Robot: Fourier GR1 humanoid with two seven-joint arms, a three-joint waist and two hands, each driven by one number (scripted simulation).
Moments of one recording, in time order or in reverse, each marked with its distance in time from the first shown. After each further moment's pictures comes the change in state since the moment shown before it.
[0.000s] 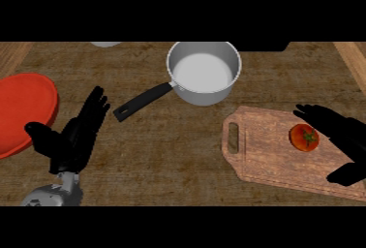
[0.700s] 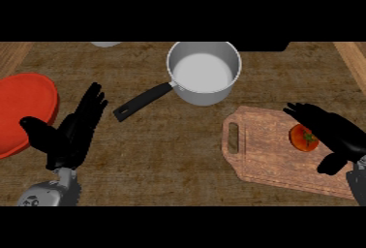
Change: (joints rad) left arm -0.024 -0.023 0.053 0.004 -0.024 -0.046 0.021; right arm -0.096 0.069 0.029 0.187 0.188 -0.043 0.017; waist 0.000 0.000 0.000
